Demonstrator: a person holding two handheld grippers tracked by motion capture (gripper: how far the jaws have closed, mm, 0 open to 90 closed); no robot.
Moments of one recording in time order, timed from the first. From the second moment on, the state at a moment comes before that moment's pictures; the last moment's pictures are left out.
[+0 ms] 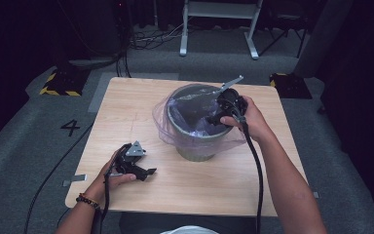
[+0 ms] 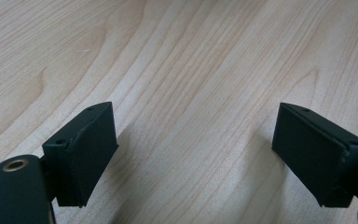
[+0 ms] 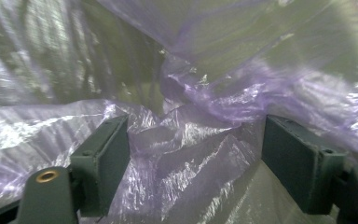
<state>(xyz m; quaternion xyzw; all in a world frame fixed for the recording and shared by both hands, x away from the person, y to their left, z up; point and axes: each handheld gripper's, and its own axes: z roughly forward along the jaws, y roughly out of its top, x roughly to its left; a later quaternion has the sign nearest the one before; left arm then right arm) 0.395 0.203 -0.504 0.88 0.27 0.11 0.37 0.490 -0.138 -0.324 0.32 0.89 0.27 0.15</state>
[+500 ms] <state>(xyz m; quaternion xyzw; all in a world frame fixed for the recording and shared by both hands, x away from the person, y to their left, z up) 0.395 0.203 -0.504 0.88 0.27 0.11 0.37 0.487 -0.133 -0.329 0.31 0.90 0.25 0.16</state>
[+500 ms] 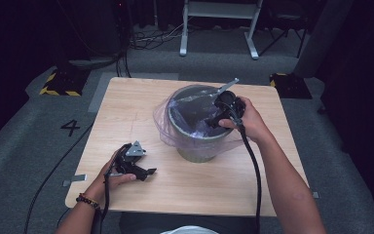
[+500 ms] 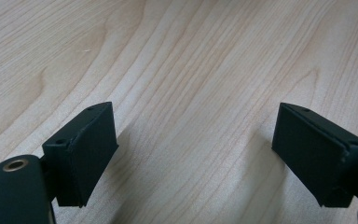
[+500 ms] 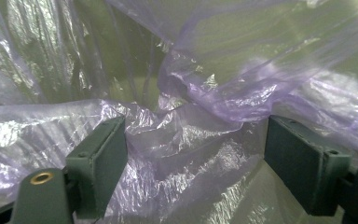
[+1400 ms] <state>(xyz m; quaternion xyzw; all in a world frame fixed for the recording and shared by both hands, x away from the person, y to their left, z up) 0.395 0.203 -0.504 0.88 0.27 0.11 0.37 0.477 -0.138 -0.319 0.30 0.89 0.29 0.17</state>
